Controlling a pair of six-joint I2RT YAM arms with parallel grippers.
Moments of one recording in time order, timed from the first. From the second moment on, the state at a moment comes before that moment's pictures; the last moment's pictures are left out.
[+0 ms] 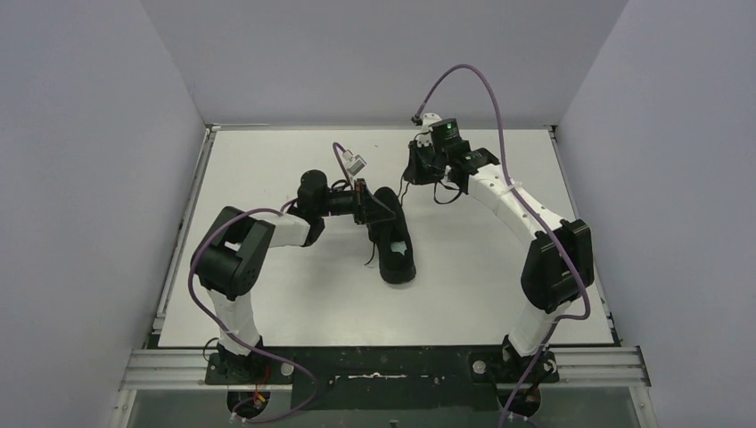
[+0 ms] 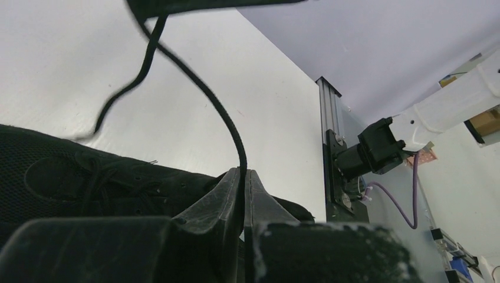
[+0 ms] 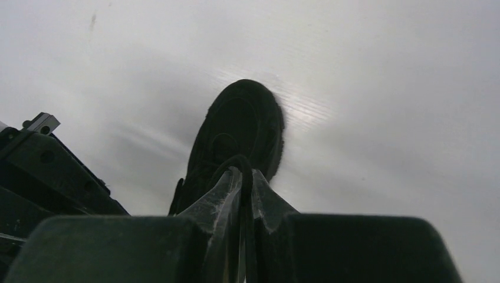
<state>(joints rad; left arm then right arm) -0.46 1.88 0.93 0.89 0.95 -0.68 0.45 1.73 1.52 -0.50 -0.12 0.18</state>
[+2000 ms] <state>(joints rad) -0.42 2.01 0.98 0.95 1.00 -0.79 0.35 2.01 1.42 -0.52 -0.93 0.51</state>
